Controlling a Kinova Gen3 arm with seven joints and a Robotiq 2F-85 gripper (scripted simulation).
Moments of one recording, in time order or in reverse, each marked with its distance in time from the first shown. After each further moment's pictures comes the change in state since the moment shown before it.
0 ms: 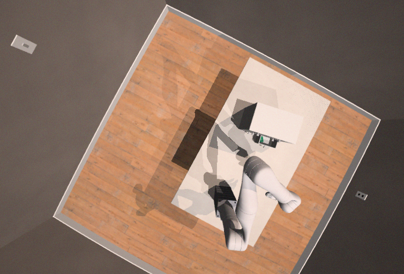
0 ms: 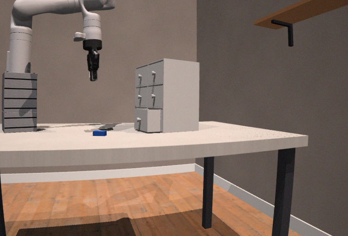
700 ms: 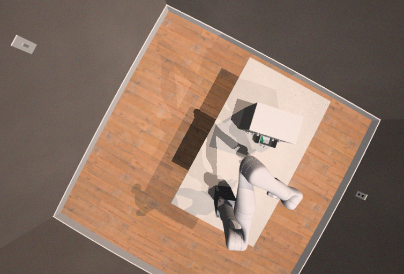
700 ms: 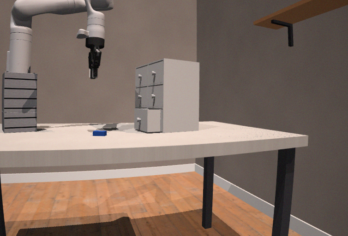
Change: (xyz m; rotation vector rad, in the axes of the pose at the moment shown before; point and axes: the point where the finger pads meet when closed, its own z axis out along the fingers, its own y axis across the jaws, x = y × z) arm -0.002 0.002 -0.009 0.002 0.073 -0.021
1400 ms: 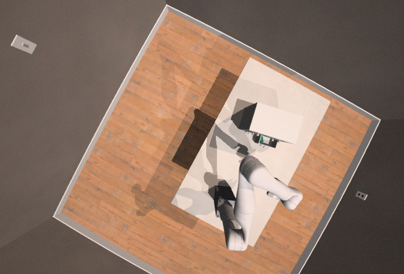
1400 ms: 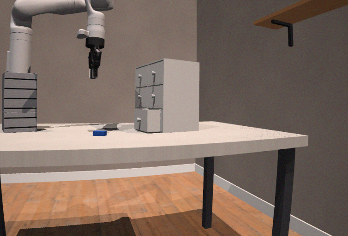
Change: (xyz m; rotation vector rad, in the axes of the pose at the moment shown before) arm 0.000 0.000 0.000 0.000 0.000 -0.001
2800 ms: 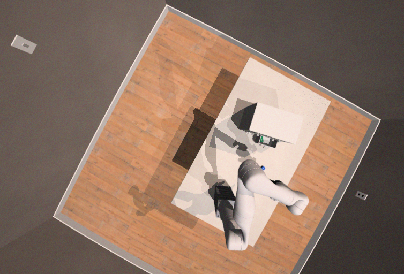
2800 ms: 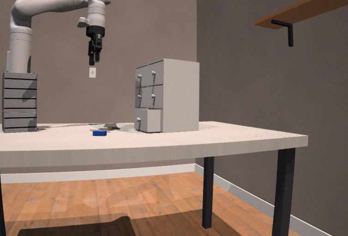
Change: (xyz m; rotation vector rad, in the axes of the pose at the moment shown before) arm 0.001 -0.001 -0.046 0.000 0.002 0.003
